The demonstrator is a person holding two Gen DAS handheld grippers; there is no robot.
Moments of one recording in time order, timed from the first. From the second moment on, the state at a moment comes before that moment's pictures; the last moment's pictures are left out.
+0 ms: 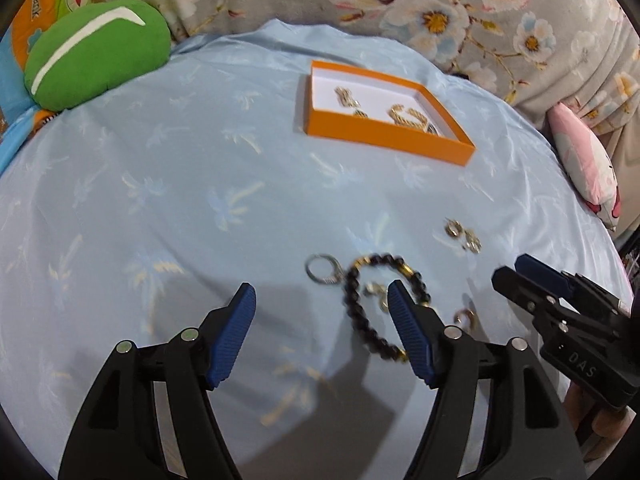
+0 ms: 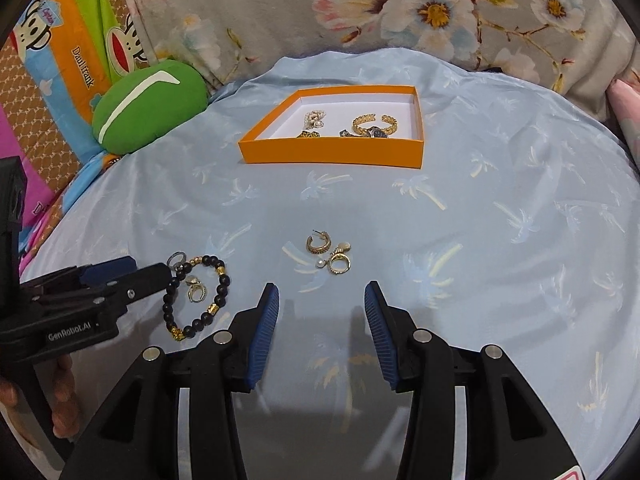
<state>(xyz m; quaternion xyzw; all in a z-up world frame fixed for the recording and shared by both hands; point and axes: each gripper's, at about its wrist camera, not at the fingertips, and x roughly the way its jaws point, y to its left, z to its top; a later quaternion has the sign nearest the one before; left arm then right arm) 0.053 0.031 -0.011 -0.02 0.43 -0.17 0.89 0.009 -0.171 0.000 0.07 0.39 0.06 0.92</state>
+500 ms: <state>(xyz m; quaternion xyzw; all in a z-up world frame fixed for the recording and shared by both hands) 0.044 0.013 -0.015 -0.01 0.43 -0.17 0.89 0.003 -0.181 -0.004 0.09 0.39 0.05 0.91</state>
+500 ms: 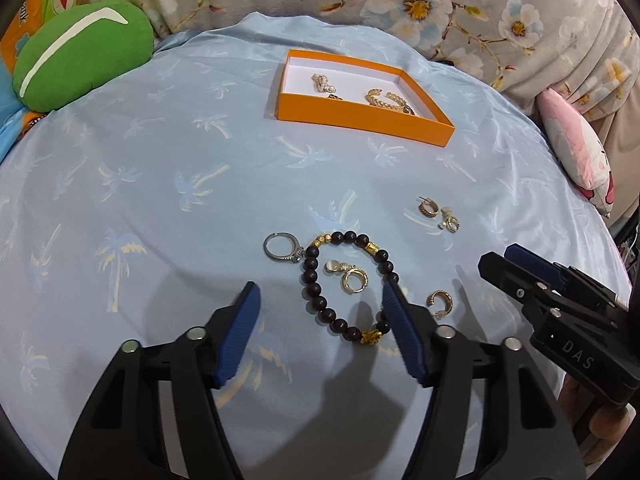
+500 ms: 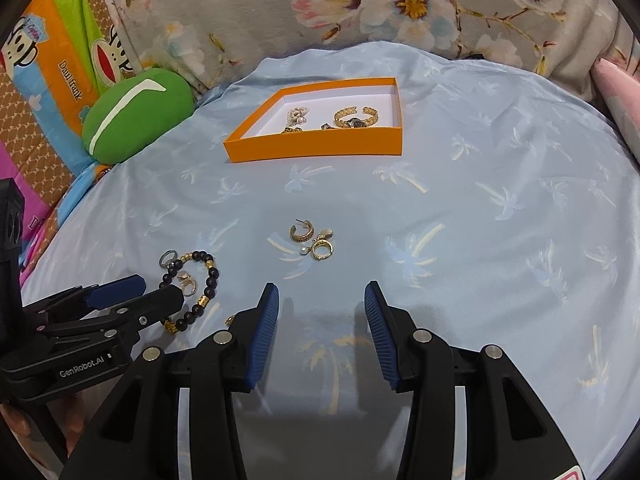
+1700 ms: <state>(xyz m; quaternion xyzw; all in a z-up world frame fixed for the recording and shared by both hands) 0.034 0.002 0.017 0.00 0.39 -0.21 0.90 0.061 -0.164 -0.003 0.06 0.40 0.07 0.91</state>
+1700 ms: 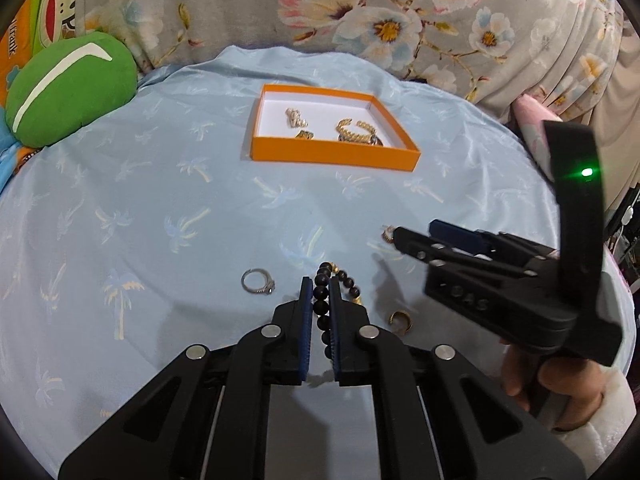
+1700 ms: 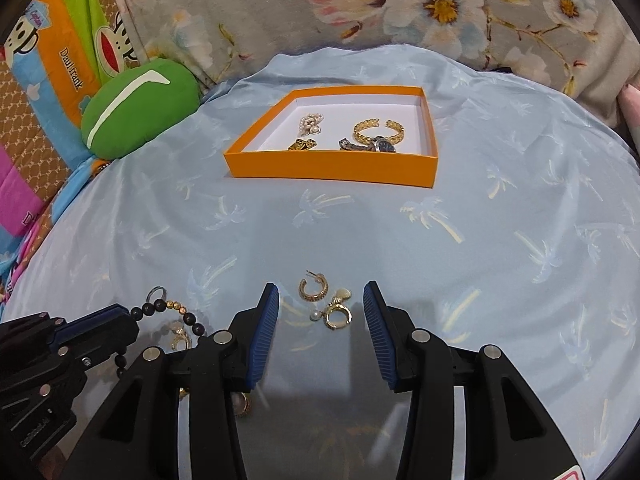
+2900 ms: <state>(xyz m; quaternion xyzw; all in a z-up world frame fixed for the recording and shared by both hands) 0.071 0.006 0.074 -0.01 0.33 -0.21 0.92 0.085 -0.178 0.031 0.07 0.38 0.08 0.92</state>
